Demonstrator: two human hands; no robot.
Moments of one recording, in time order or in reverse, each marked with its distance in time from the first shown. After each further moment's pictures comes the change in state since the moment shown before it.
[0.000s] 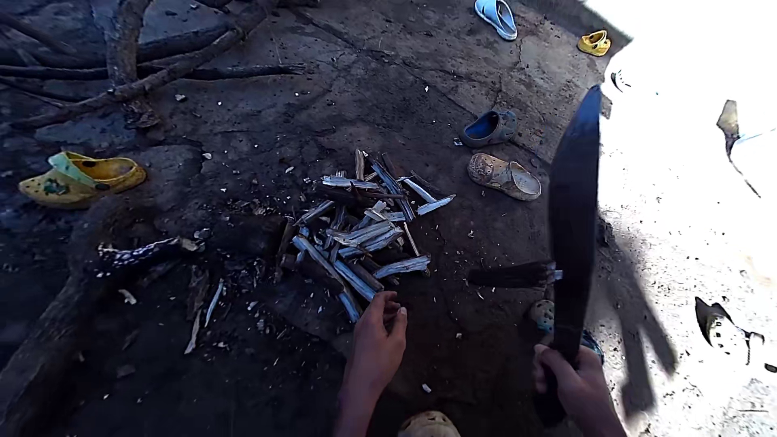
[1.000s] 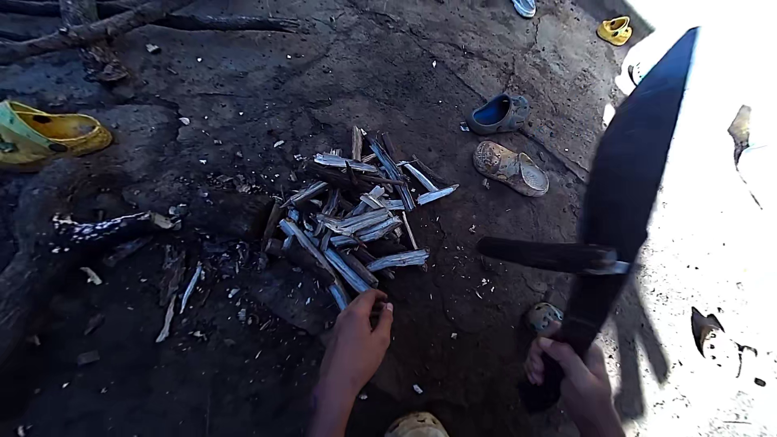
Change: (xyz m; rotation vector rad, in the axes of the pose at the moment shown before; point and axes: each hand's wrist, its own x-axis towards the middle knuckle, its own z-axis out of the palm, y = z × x) left_hand 0.011 -0.009 -0.010 0.169 -0.057 -0.031; right_hand 0.025 -0.002 -0.001 0.213 -0.102 -0.083
